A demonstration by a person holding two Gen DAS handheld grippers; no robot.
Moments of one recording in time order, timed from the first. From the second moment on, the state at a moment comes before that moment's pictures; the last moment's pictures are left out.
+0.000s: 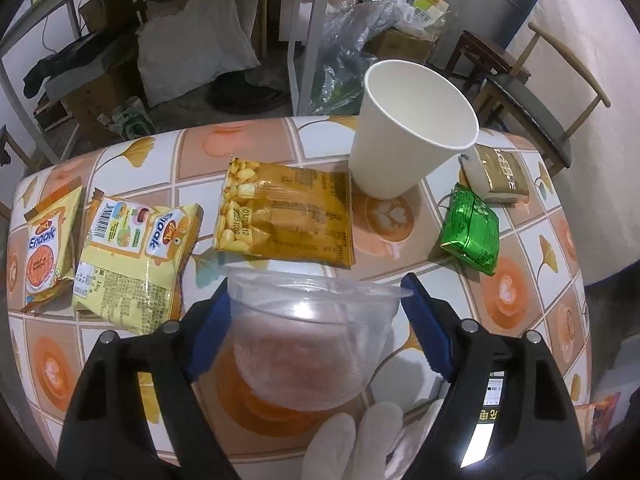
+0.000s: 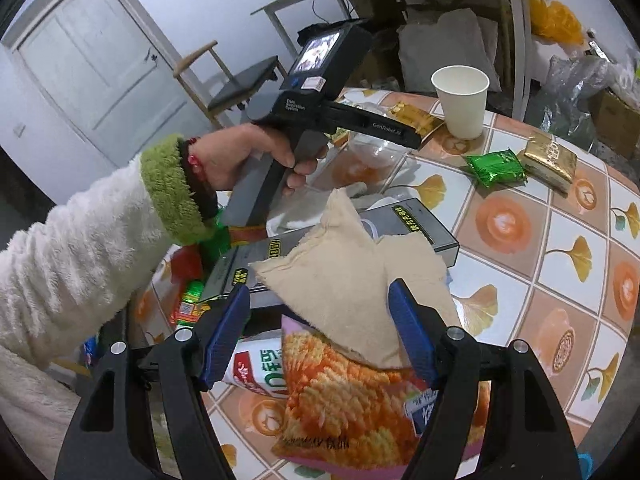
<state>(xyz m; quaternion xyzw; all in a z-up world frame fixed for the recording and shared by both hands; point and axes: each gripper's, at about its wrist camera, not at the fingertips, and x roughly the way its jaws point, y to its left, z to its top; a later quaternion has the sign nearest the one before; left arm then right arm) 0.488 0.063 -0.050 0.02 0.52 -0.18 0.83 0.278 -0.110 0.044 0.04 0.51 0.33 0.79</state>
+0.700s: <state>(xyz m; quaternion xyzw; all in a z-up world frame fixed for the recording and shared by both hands) 0.459 0.075 -0.016 0.00 0.50 -0.21 0.84 0.271 -0.119 0.046 0.02 0.51 0.30 0.80</state>
